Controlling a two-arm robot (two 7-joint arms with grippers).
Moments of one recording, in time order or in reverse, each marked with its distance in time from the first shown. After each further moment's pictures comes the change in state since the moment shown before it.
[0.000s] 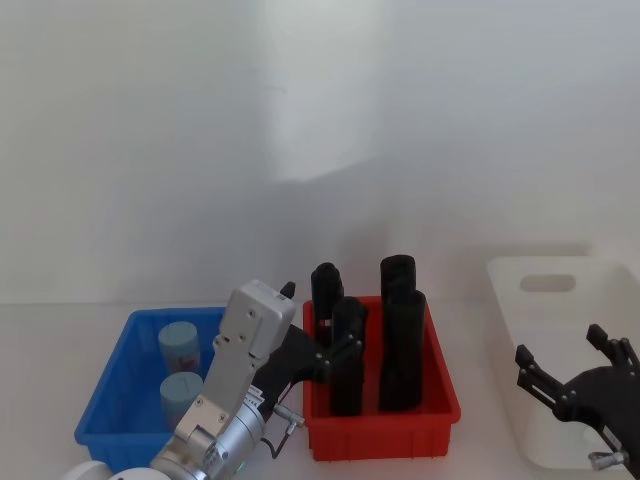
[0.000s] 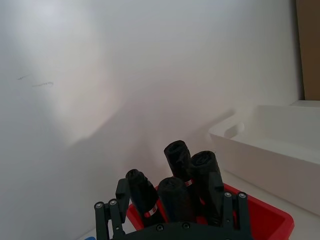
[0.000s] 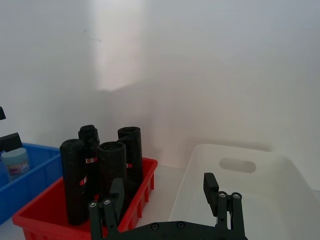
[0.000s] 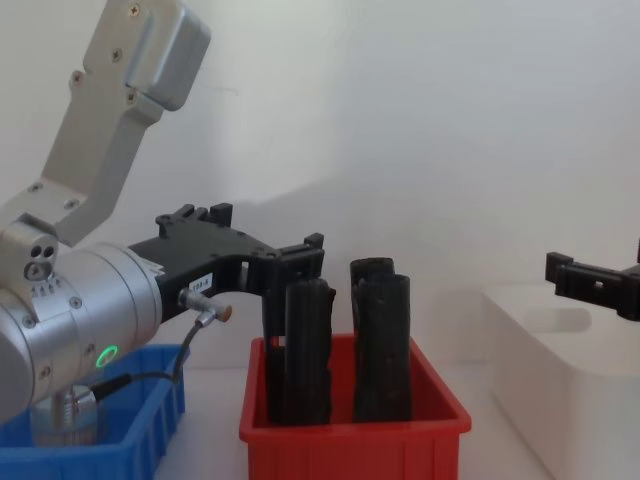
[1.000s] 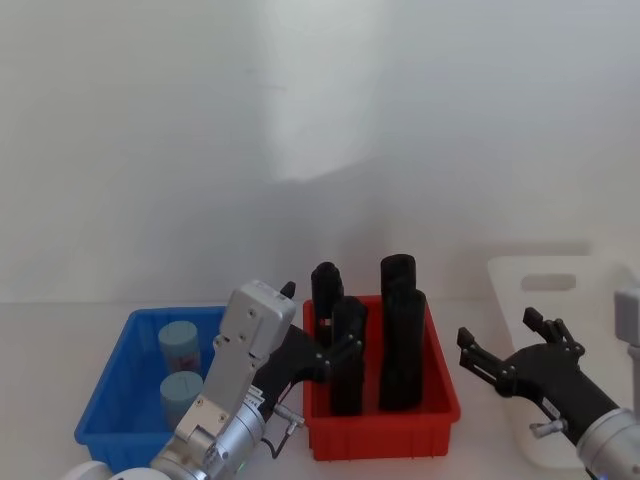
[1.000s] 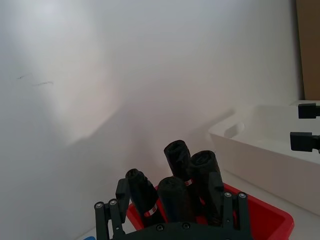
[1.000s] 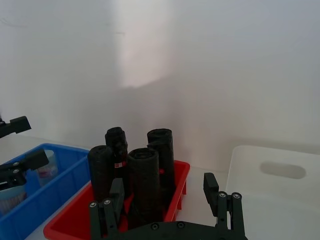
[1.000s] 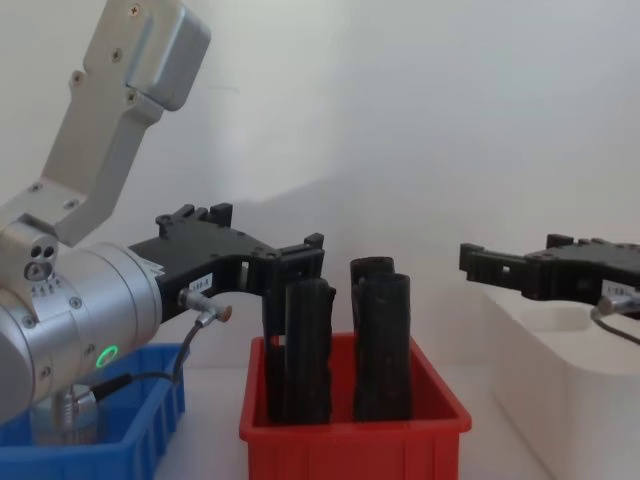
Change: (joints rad) left arm 0.000 0.000 0.000 0.000 0.000 0.000 0.000; right arm 0.123 -0.101 -0.038 0.078 -0.014 0.107 0.075
